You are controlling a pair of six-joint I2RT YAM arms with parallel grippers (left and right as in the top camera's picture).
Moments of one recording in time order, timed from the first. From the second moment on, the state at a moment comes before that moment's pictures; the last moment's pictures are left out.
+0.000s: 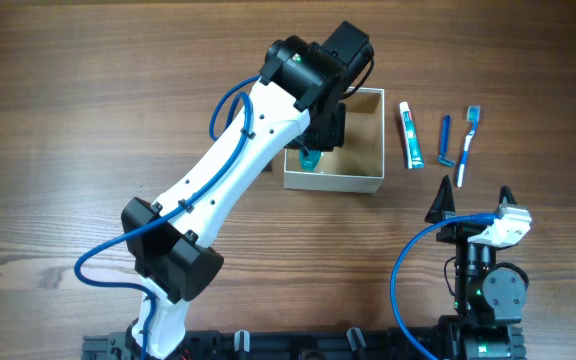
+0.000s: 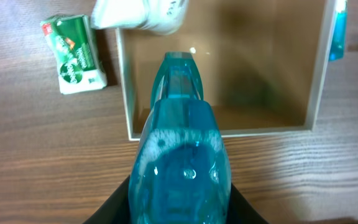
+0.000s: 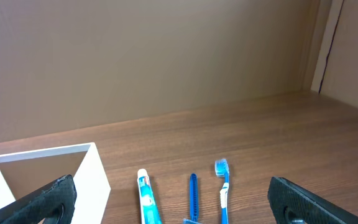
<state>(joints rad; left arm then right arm) -0.72 2.06 2.21 -1.56 -0.05 -0.62 0.00 0.02 0.01 0.02 0.16 0.12</state>
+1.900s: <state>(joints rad) -0.74 2.07 2.16 -1.42 -0.15 -1.71 0.00 0.02 0.01 0.02 0.16 0.12</state>
